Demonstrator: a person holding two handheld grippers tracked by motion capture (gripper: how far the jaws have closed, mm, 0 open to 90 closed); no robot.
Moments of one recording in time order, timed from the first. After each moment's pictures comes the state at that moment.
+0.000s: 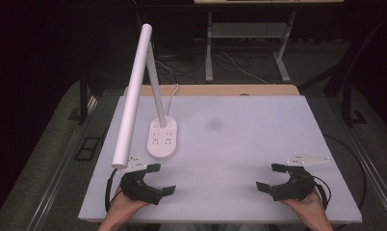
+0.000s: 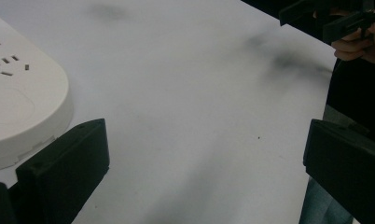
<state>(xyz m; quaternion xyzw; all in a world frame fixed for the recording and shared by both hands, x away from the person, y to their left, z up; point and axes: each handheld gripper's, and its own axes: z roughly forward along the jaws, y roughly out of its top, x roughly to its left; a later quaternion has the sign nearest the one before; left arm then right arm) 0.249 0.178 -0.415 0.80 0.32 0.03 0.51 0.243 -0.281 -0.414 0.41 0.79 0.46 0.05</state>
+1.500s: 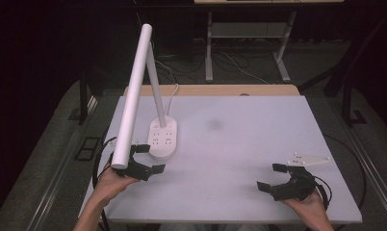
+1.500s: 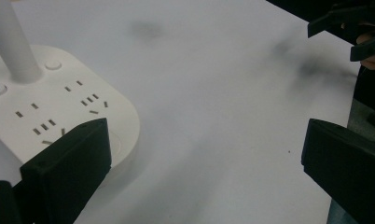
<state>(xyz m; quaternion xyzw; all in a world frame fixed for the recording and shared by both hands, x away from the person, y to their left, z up) 0.293 0.199 -0.369 0.82 0.33 0.05 0.47 0.244 -0.284 -0.415 0.41 0.79 0.46 0.06</state>
